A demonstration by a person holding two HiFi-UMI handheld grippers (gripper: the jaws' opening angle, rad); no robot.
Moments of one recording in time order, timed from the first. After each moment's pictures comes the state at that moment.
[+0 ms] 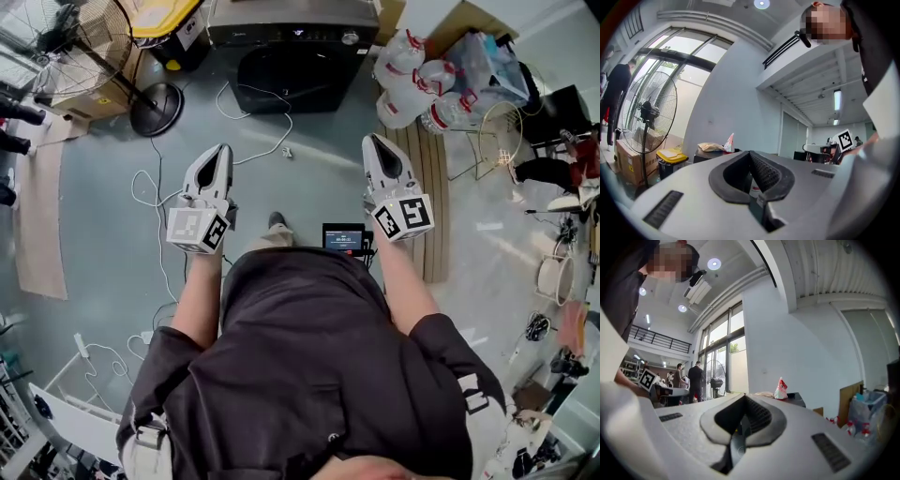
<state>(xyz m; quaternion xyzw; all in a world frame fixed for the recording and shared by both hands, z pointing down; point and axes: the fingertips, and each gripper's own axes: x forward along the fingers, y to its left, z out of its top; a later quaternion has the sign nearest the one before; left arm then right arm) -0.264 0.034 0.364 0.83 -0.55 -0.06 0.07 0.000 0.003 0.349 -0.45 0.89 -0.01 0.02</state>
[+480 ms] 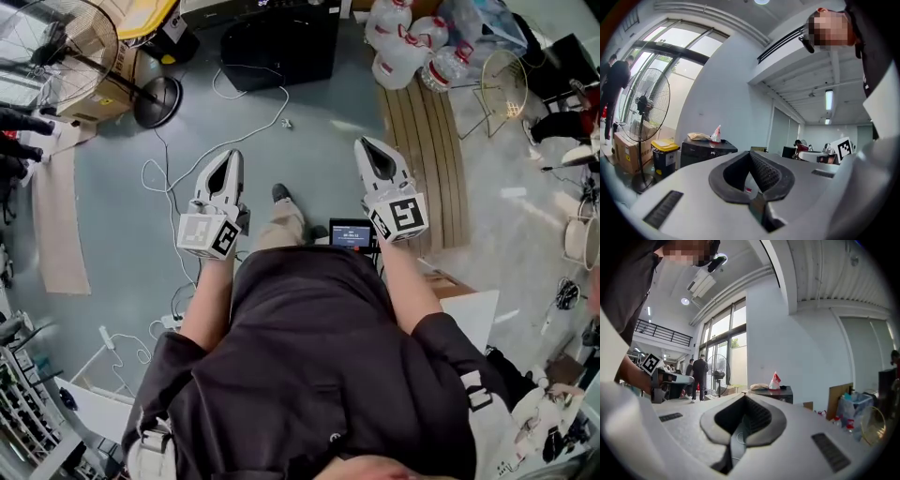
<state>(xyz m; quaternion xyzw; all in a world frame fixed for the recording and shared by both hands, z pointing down) -0.151 0.164 0.372 0.85 -0.52 -0.04 0.11 0.082 0.152 0.389 -0.46 0.89 -0.01 -0.02</state>
